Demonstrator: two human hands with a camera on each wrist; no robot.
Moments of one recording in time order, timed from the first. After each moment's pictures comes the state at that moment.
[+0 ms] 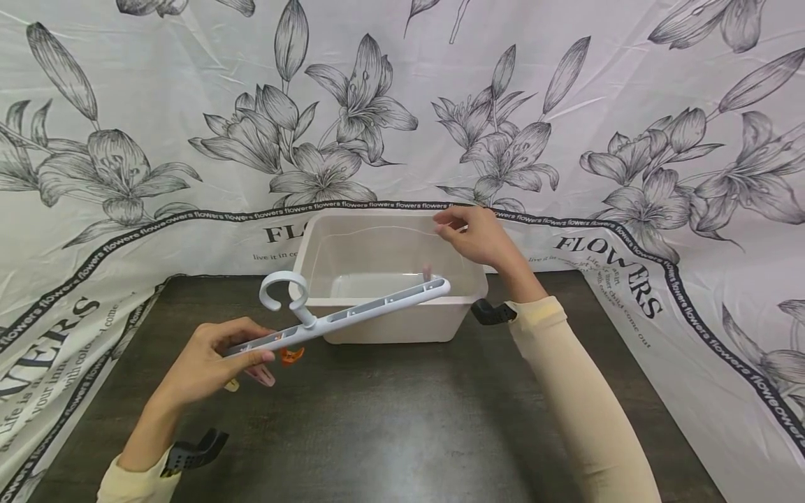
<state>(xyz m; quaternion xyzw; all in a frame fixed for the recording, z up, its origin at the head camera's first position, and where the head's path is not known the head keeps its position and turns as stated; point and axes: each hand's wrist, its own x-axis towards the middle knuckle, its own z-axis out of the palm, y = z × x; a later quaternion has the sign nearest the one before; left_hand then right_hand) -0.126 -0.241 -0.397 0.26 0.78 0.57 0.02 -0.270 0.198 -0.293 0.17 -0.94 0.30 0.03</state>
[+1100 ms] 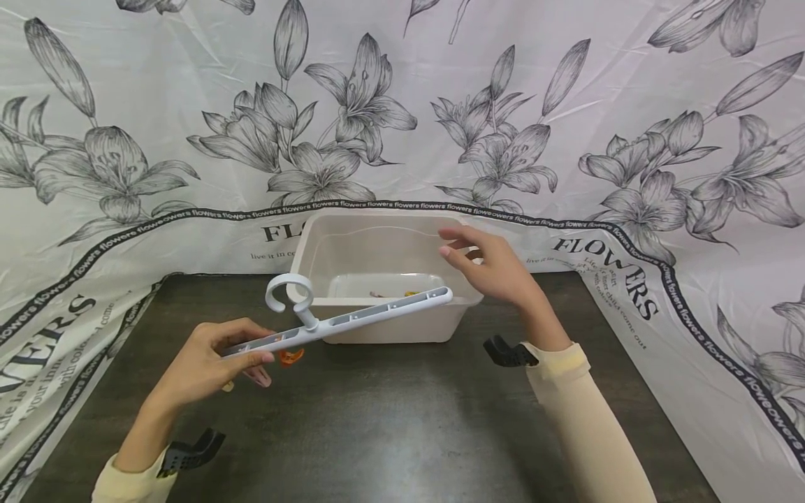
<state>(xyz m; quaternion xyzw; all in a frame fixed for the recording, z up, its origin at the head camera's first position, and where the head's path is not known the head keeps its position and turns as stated) -0.126 -0.237 -0.397 0.25 0.77 0.59 0.04 -0.215 0.210 -0.300 0.23 -0.90 0.36 0.05</state>
